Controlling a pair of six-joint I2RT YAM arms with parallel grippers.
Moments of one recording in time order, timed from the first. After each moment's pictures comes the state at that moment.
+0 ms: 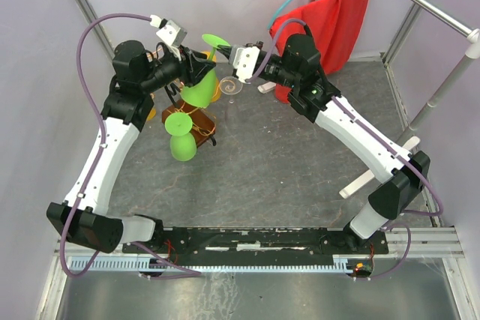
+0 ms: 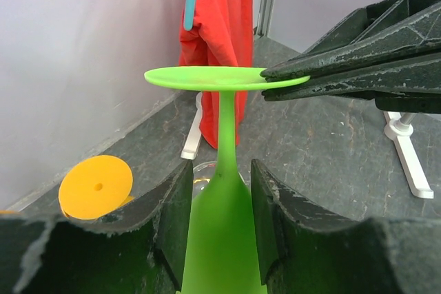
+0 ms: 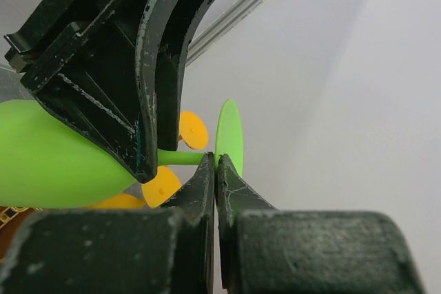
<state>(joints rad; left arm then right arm) -0.25 1.30 1.46 -0.18 0.61 0.03 0.70 1.62 1.70 0.09 -0.52 -0.81</state>
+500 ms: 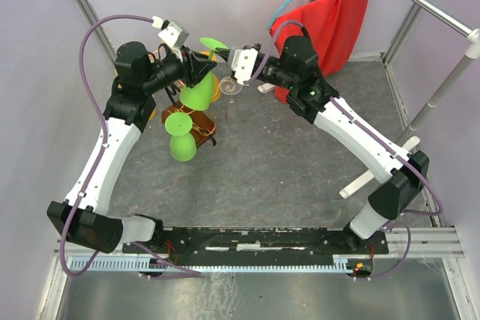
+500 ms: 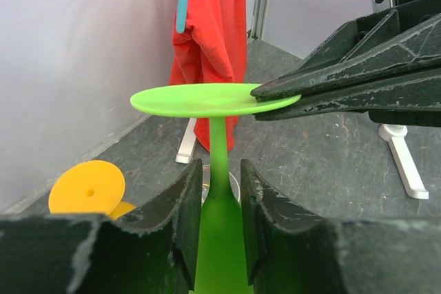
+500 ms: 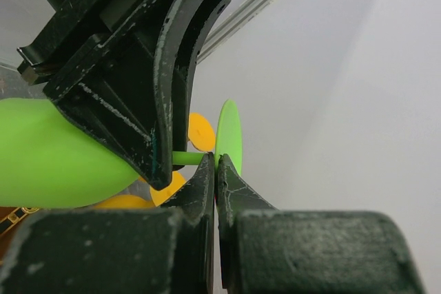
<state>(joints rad) -0.26 1.30 1.43 -0.14 0.61 0.01 0.71 1.62 1.69 0.10 -0.52 -0.80</state>
